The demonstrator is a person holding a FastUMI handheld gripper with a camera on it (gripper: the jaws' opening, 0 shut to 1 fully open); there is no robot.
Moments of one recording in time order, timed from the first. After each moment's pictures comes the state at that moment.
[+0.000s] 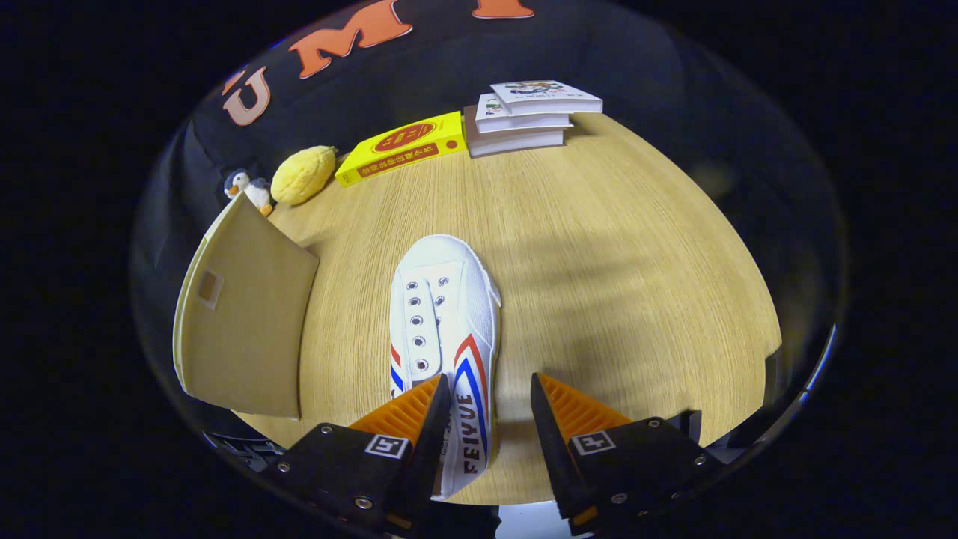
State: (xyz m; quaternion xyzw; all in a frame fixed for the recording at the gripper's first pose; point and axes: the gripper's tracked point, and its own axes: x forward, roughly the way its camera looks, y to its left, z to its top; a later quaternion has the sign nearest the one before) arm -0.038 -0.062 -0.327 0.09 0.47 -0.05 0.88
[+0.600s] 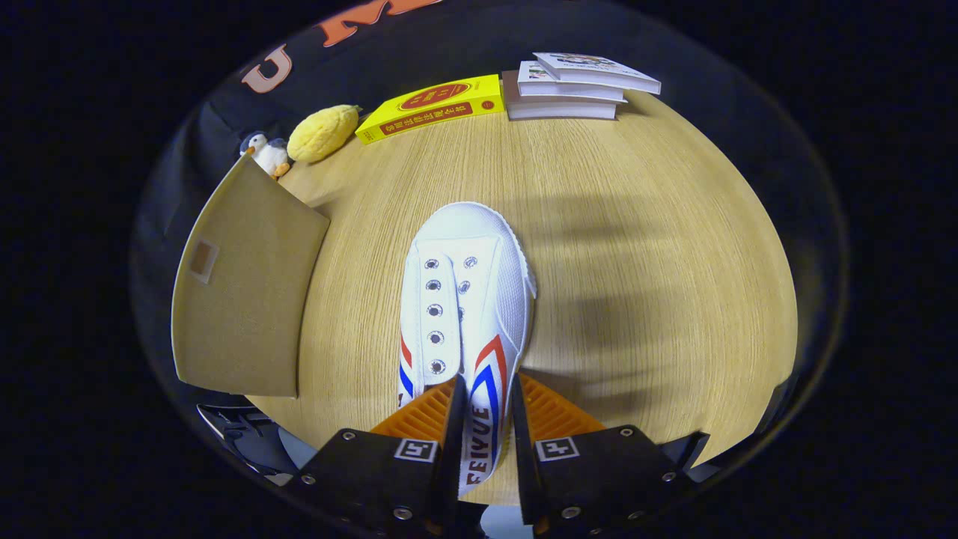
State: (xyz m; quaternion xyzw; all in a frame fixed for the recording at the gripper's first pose) arm -0.032 -0.054 -0.338 0.09 0.51 0.01 0.86
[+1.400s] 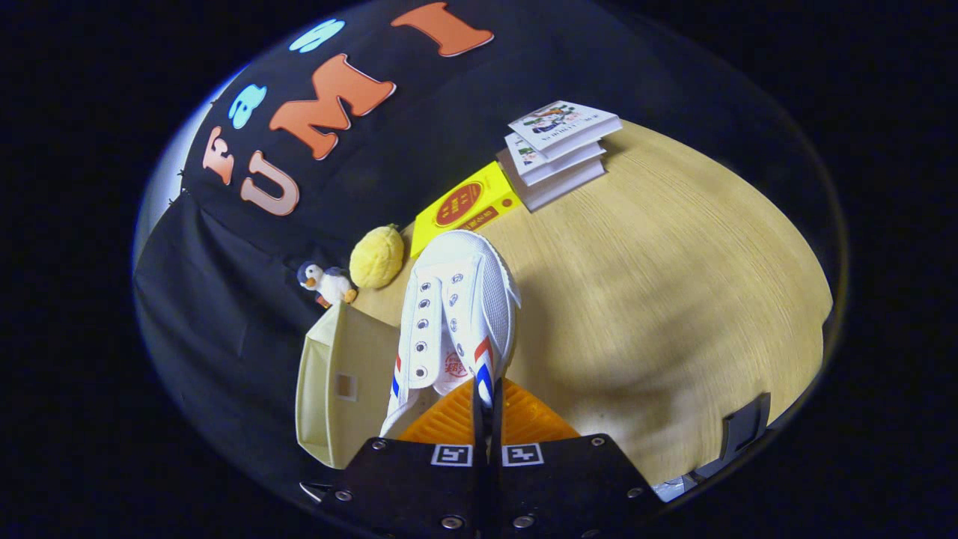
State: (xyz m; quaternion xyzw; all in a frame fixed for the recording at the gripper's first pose) arm 0.005 0.003 -0.212 0.29 0.36 0.02 0.88
